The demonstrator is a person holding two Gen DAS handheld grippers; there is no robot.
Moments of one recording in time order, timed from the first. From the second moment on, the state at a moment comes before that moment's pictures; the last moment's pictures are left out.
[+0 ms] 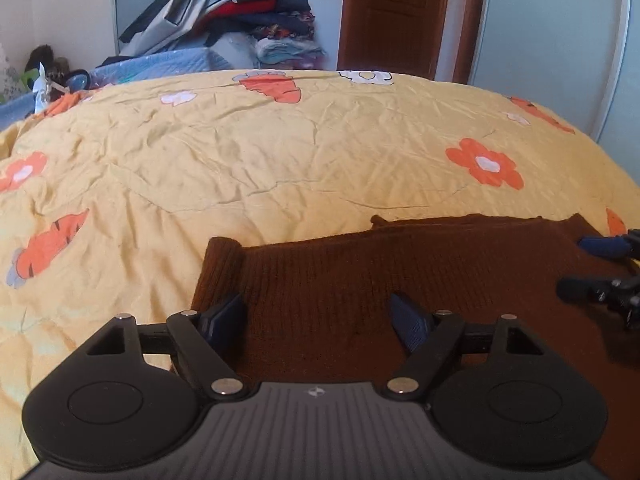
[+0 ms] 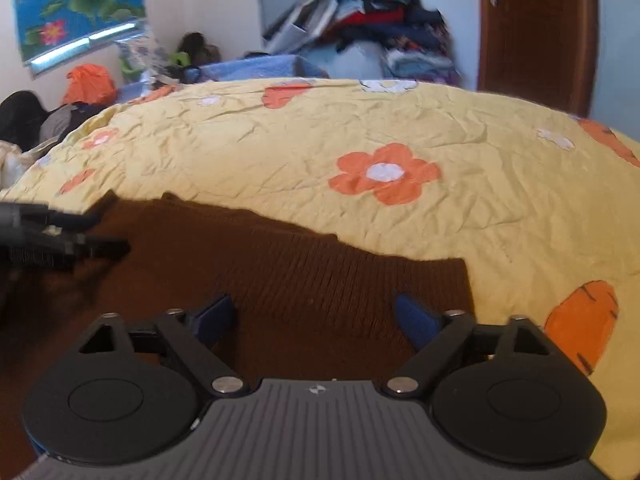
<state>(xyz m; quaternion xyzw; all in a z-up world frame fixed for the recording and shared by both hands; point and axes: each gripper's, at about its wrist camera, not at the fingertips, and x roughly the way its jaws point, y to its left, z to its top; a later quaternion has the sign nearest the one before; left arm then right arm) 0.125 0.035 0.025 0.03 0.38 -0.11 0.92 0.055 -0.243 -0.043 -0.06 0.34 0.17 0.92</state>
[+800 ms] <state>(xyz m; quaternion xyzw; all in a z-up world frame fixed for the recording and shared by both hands) -0.090 0.134 0.023 -0.43 0.34 -0.01 0.84 0.048 -0.237 -0.042 -0.06 0.34 0.16 0.92</state>
